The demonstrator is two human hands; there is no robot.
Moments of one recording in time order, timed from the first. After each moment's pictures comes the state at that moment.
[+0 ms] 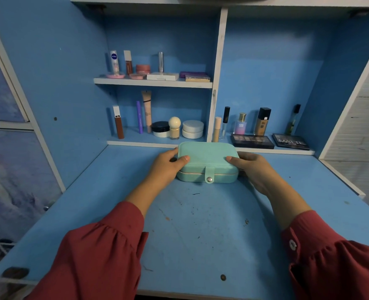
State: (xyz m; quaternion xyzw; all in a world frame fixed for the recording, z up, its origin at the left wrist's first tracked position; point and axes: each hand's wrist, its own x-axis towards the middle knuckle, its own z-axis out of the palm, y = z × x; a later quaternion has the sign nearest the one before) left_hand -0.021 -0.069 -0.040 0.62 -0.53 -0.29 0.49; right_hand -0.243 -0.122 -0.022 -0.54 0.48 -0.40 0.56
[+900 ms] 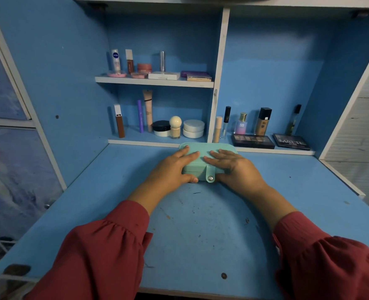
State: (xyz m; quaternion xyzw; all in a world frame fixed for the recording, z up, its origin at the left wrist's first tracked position) left_hand -0.020 -0.064 -0.044 0.63 -0.72 -0.10 0.28; right_hand -0.226 -0.127 -0.048 -0.89 0.35 -0.28 0.06
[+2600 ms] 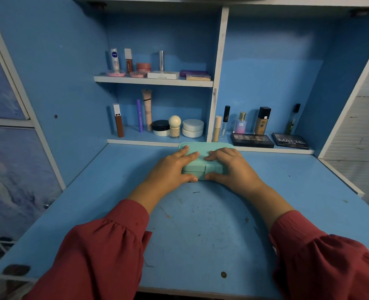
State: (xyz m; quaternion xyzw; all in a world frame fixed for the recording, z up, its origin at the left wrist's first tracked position) left_hand -0.022 -0.062 -0.043 0.64 -0.72 -0.08 0.26; right_hand -0.222 -0.122 -0.047 -0.88 0.35 -0.32 0.10
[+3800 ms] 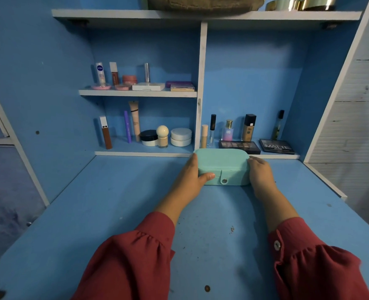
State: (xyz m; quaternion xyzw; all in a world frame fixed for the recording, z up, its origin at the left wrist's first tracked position) left_hand -0.098 -0.094 -0.047 0.60 -0.66 -0.21 0.41; right_hand -0.274 -0.151 -0.038 -0.51 0.59 -0.50 0.39
